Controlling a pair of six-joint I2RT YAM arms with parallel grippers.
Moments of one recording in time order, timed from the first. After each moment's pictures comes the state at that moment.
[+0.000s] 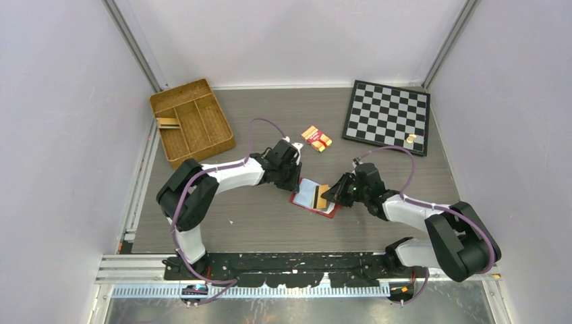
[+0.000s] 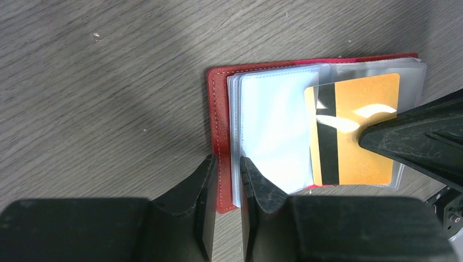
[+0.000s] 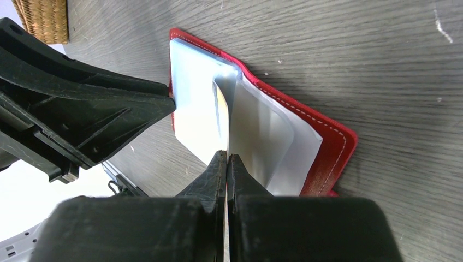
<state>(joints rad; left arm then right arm) -0.78 1.80 1.09 -0.26 0.13 -0.44 0.42 1.27 0.36 0.19 -0.34 0.95</state>
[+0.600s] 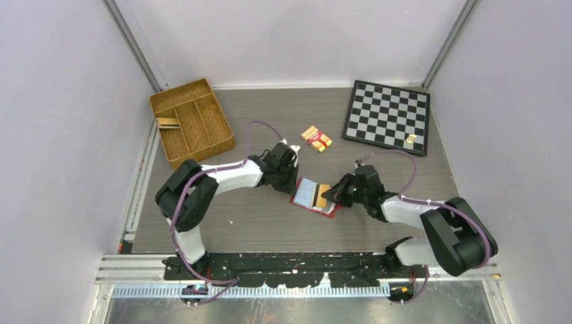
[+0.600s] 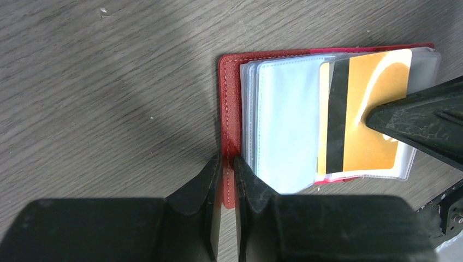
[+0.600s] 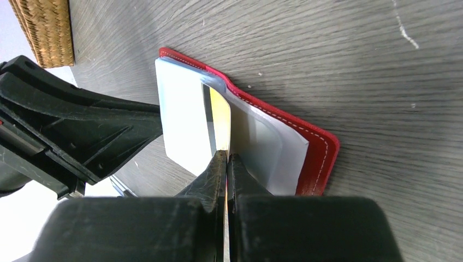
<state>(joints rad) -0.77 1.79 1.05 -0.25 0.14 -0.47 0.42 1.31 0.32 0.29 -0.29 1.01</state>
